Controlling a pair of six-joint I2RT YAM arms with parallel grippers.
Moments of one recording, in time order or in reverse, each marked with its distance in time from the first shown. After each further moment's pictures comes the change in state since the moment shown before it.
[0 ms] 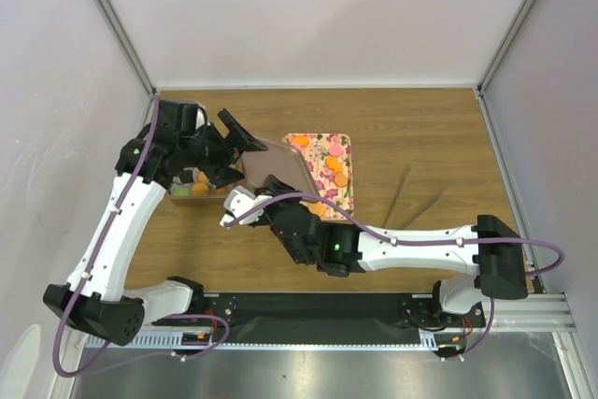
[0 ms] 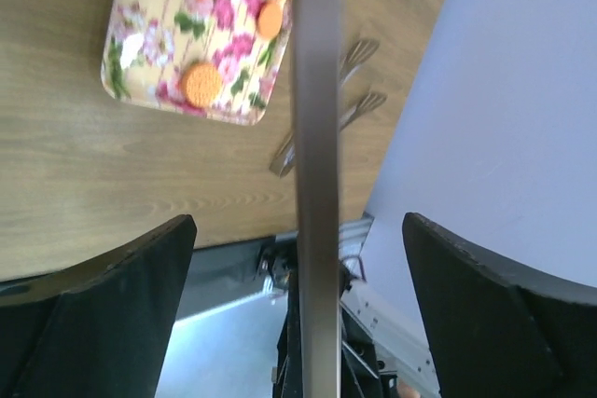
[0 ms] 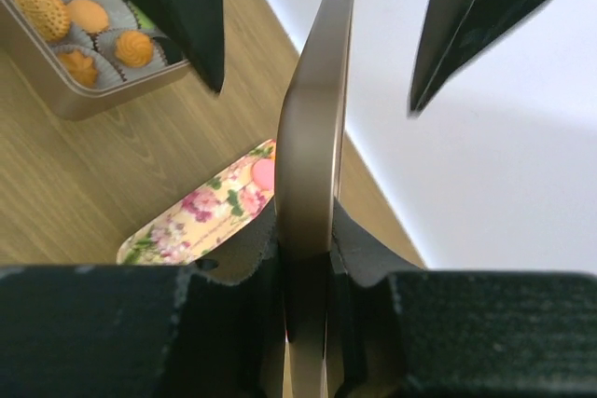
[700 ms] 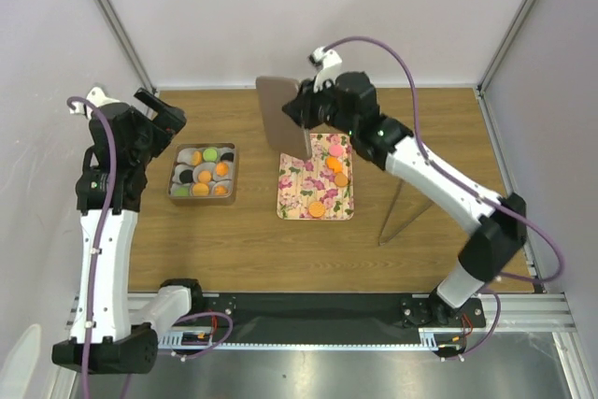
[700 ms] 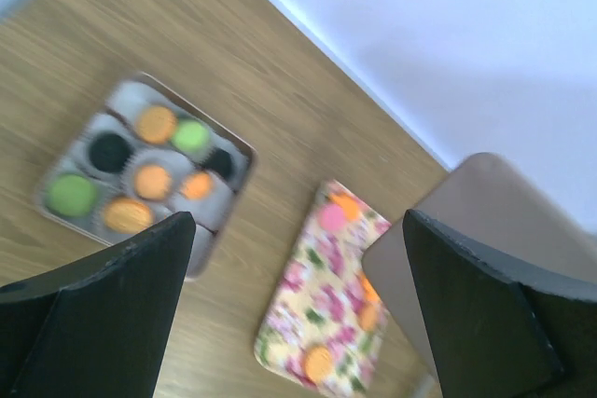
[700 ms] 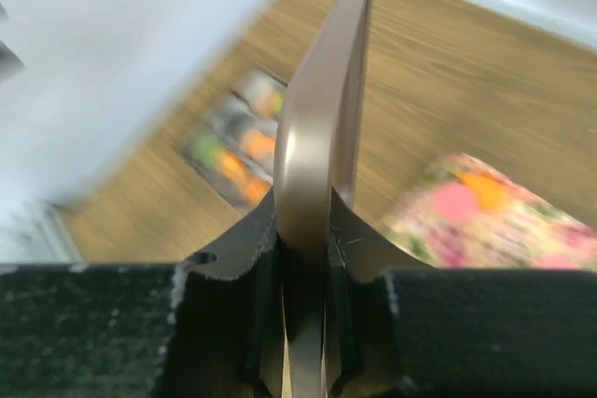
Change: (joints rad) left arm 0.299 -0.175 -0.036 0.251 -0.447 0.275; right arm -0.616 0.037 0.367 -0.406 -0.846 0.942
